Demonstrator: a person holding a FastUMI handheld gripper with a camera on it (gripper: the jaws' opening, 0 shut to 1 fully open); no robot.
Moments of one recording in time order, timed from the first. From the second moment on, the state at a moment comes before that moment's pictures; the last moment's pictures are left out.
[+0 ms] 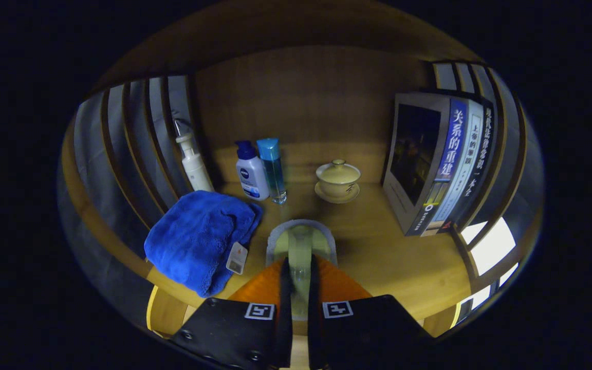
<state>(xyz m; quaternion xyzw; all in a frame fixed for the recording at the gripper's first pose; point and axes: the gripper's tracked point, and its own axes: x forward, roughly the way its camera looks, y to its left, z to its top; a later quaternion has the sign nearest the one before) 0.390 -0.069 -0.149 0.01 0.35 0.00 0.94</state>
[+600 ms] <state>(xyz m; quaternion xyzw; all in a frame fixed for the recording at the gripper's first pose) 0.390 -0.074 -0.153 0.02 0.35 -0.01 0.94</state>
